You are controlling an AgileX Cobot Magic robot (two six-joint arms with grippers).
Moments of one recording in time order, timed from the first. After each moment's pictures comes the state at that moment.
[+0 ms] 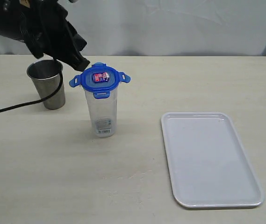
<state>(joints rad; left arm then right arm) -0.32 1.50 -1.20 -0.20 0.50 0.57 -0.02 0.00 -0.02 0.17 -0.02 0.18</state>
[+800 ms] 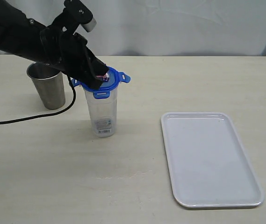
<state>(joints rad) -0.22 1.72 -1.20 -0.91 0.54 1.28 -0.02 0.52 -0.22 0.21 -0.02 0.18</state>
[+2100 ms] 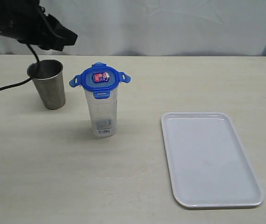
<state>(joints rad) -0.05 1.55 -1.20 -0.89 0.62 1.14 -0.02 0.52 -0.22 0.21 -0.03 0.17</state>
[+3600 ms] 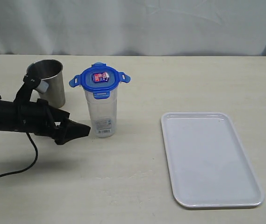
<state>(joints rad) 0.09 1.94 -0.77 -1.72 0.82 2.11 -0.02 0.52 -0.22 0.18 -0.03 0.17</state>
